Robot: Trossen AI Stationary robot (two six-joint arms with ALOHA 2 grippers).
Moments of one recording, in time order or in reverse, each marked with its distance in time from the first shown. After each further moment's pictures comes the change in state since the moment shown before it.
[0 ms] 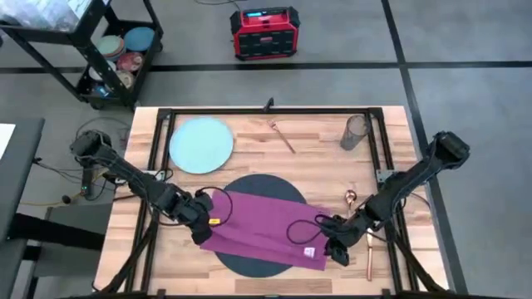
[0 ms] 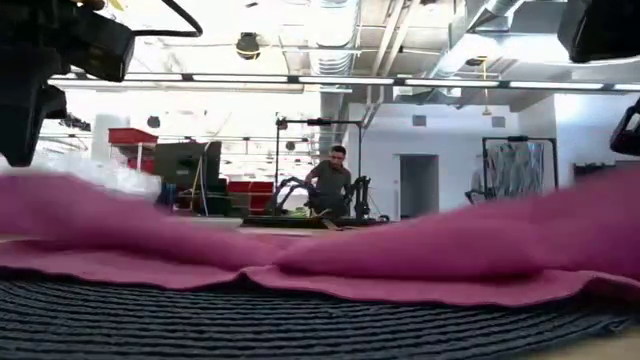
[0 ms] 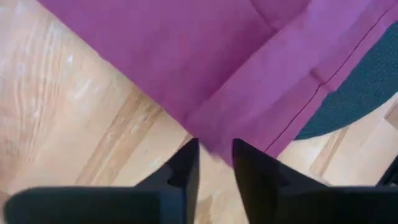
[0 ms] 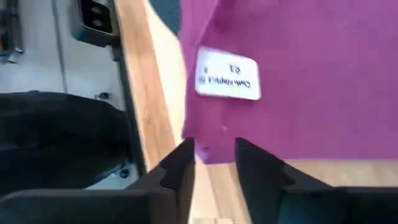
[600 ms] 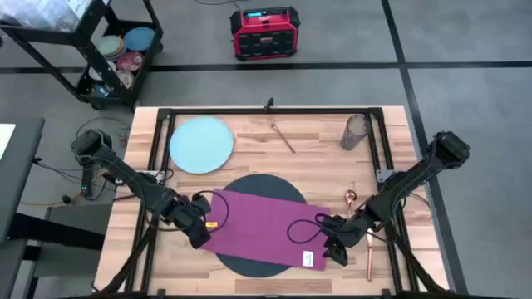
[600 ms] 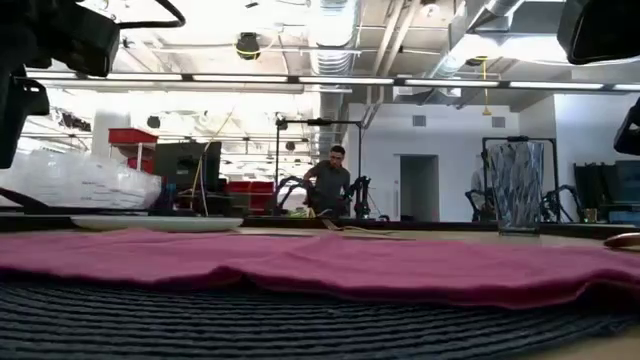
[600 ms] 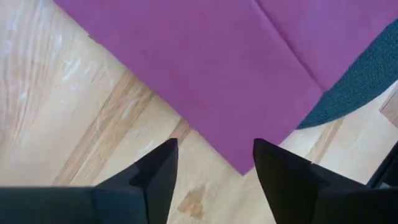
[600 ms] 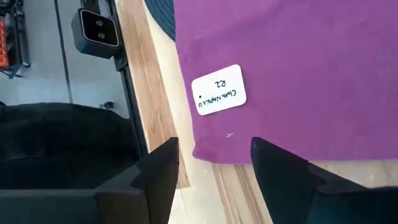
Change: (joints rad) left arm -0.058 0.000 0.000 0.001 -0.026 -0.067; right arm 0.005 0.003 0.000 0.010 0.027 0.037
